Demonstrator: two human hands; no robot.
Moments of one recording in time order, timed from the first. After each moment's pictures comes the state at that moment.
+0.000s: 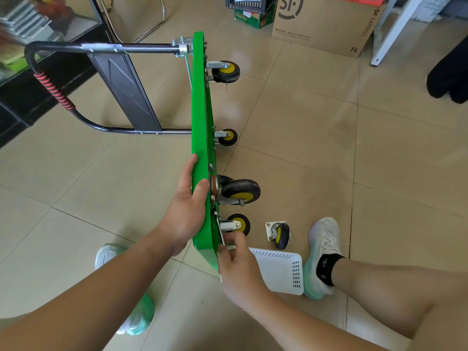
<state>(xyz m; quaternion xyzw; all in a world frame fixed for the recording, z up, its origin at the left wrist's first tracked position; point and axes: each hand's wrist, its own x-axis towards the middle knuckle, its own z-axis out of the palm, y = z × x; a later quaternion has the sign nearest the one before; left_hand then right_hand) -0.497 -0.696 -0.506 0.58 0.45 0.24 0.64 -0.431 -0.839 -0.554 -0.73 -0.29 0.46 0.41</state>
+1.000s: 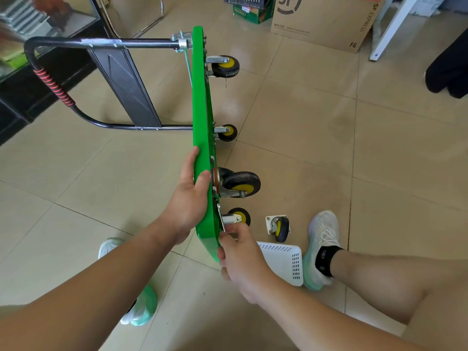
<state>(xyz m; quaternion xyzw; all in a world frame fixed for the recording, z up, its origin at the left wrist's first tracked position) -0.498 -0.699 -0.498 0.60 0.45 0.23 0.62 -0.435 -0.831 -0.531 -0.66 -0.10 0.57 0.47</state>
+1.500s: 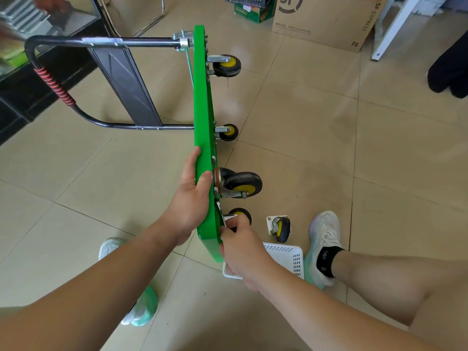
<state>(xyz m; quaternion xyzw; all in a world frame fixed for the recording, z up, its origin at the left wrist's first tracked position) -0.498 -0.698 -0.502 0.59 0.45 0.23 0.63 -0.424 -0.818 -0.522 -0.71 -0.18 0.55 0.40</state>
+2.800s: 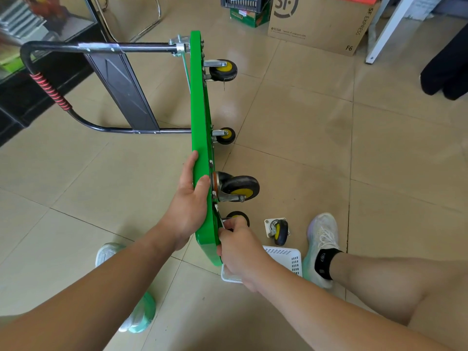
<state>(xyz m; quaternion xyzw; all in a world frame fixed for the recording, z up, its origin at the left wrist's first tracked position) -0.495 -0.698 -0.502 0.59 0.45 0.23 0.63 -0.421 -0.811 -0.527 -0.73 -0.20 0.53 0.39</state>
